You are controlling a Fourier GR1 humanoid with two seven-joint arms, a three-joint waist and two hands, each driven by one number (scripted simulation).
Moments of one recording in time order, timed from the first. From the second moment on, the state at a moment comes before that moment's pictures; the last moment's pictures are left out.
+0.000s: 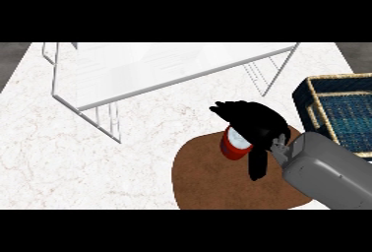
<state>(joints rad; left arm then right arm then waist) 0.73 0.24 0.03 -1.75 0.11 0.15 0.50 -0.75 -0.60 0.82 -1.56 0.17 0.38 0.61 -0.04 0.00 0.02</state>
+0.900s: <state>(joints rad) 0.72 0.23 0.02 -1.74 0.10 0.15 0.48 -0.73 -0.56 0.89 -1.49 0.32 0.31 0.50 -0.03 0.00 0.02</state>
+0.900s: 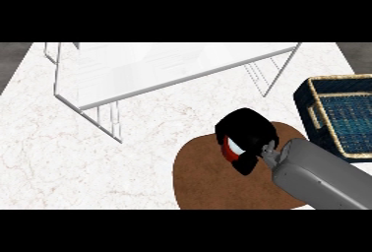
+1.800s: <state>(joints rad) 0.83 0.21 0.05 -1.76 0.11 0.17 0.47 -0.59 -0.59 0.89 -1.62 0.47 0.12 0.62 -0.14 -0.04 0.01</state>
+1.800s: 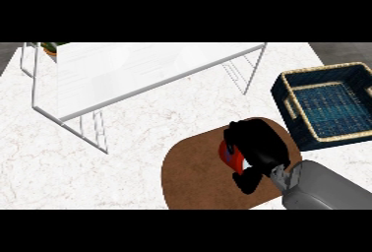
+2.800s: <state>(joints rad) 0.92 0.19 0.06 -1.78 0.13 0.18 0.40 -0.53 -0.57 0.32 -2.10 0.30 -0.22 0.87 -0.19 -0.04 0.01</state>
